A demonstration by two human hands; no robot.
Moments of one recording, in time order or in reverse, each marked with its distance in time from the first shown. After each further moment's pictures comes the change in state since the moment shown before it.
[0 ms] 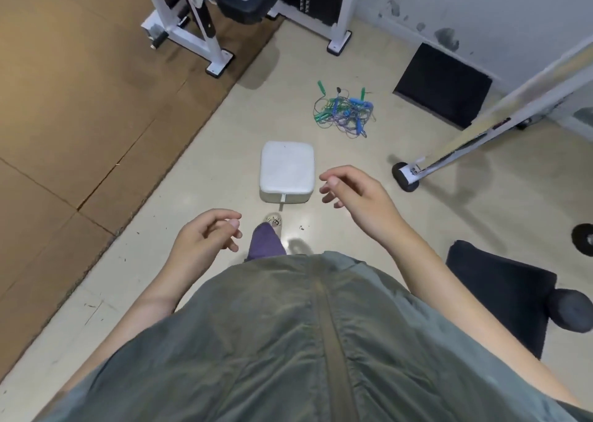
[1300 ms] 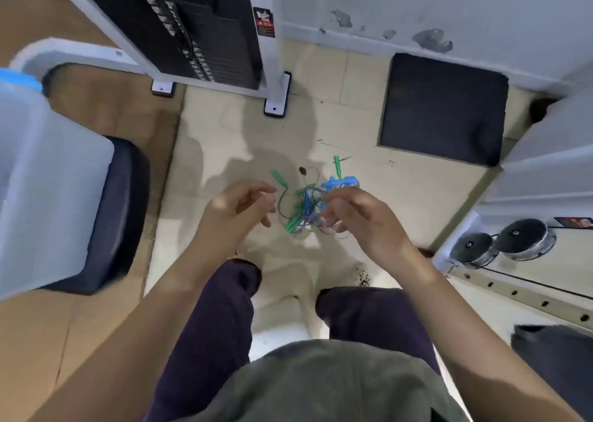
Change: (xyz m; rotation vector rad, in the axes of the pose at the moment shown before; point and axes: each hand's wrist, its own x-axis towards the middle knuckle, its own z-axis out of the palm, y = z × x) left_hand 0.852 0.330 0.254 0.191 -0.404 0.112; right_hand 0.751 0.055 -0.288 0.244 0.275 0.271
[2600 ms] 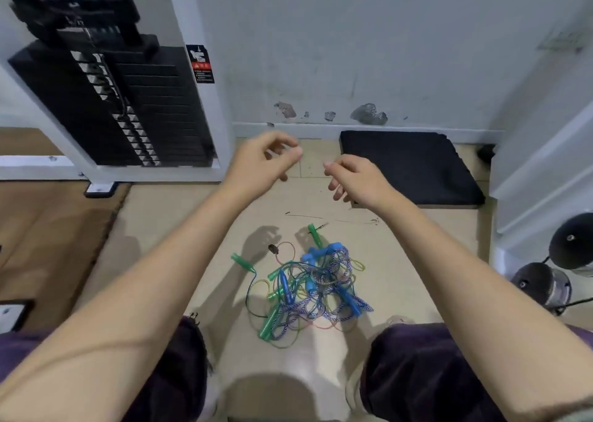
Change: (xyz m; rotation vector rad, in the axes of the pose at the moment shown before) left_hand 0.193 -0.146 0.124 0.249 -0.019 0.738; right_hand 0.180 0.213 -0.054 -0.349 0.365 -0.352
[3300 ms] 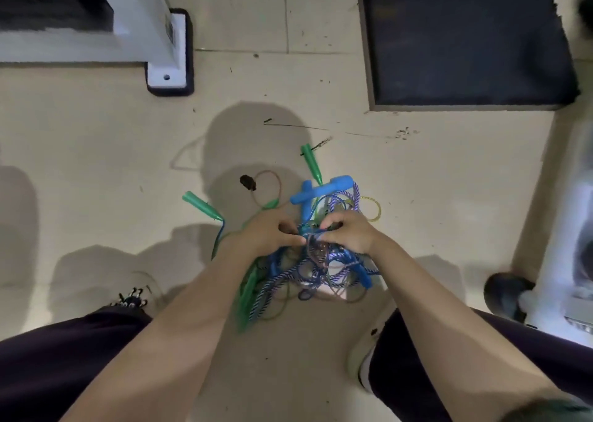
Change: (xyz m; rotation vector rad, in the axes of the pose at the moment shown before) left_hand -0.025 -0.336 0.187 0.148 -0.720 -0.619; right_hand 0.050 0.324 0.153 -0.017 -0.439 0.548
